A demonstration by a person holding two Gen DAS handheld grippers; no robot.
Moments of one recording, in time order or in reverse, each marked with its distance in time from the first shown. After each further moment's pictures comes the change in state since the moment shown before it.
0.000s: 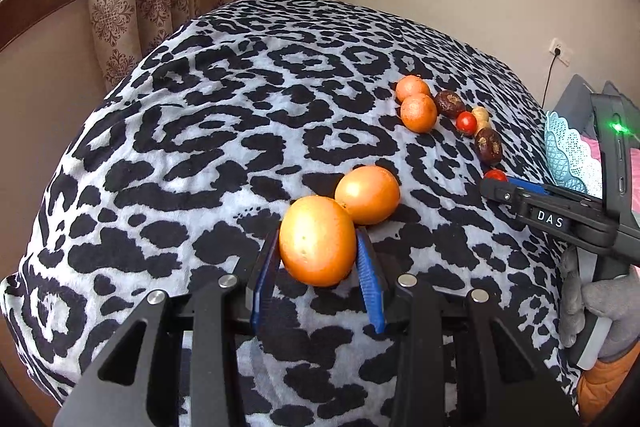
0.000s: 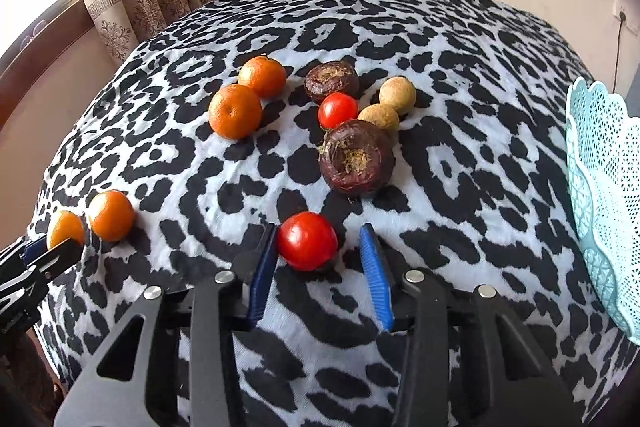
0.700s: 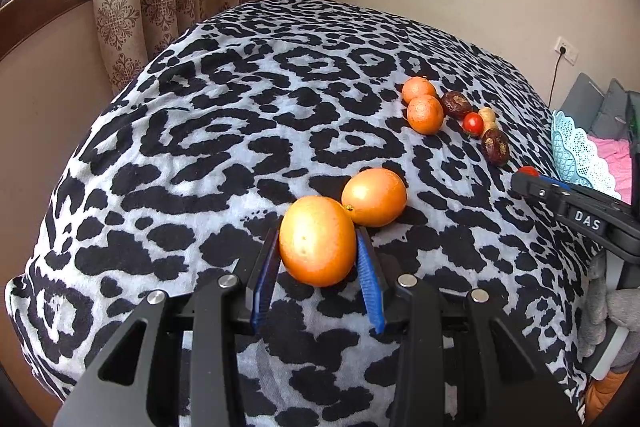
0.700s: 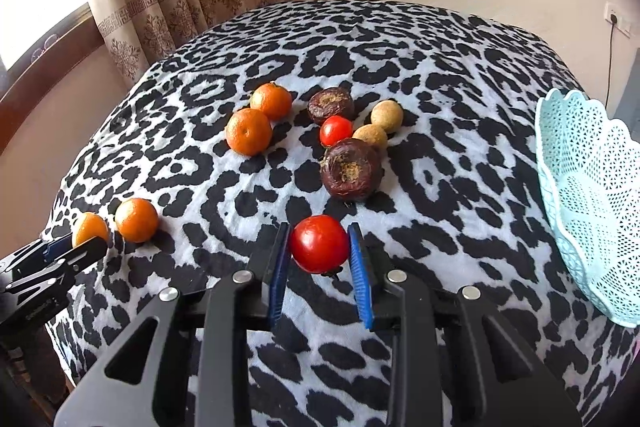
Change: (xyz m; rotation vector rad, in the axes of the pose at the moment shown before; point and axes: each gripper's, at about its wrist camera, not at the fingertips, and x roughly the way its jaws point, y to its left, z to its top) left arm 0.000 -0.002 0.001 0.009 -0.011 0.028; right arm -0.035 -0.004 -0.005 0.022 -0.071 0.022
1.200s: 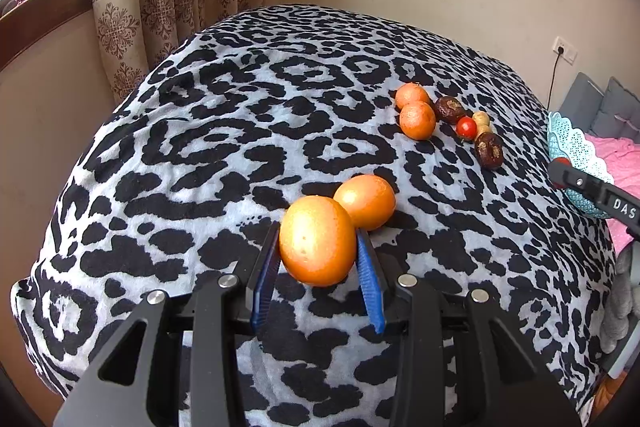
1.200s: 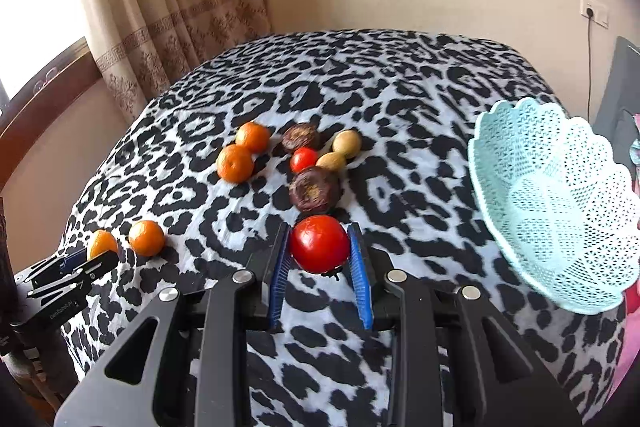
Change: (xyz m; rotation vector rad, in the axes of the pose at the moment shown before) left arm -0.008 -0.008 0.001 0.013 -0.021 0.008; right arm -0.046 -0.025 -0.002 0.060 -0.093 -0.015
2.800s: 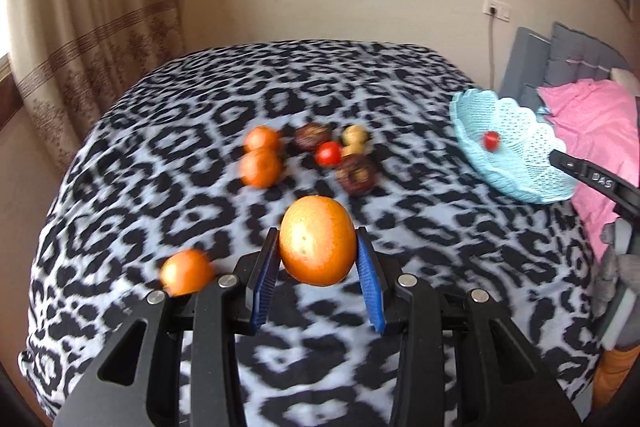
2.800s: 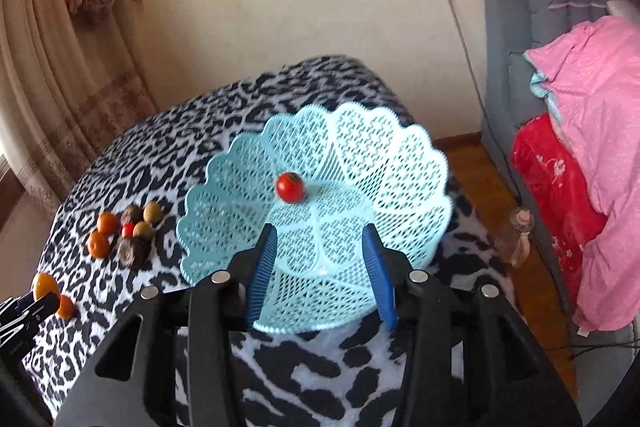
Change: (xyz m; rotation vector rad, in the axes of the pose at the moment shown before) left arm -0.008 -0.141 0.032 0.253 -0.048 -0.107; right arm -0.072 -0.169 -0.030 0.328 -0.186 -0.262
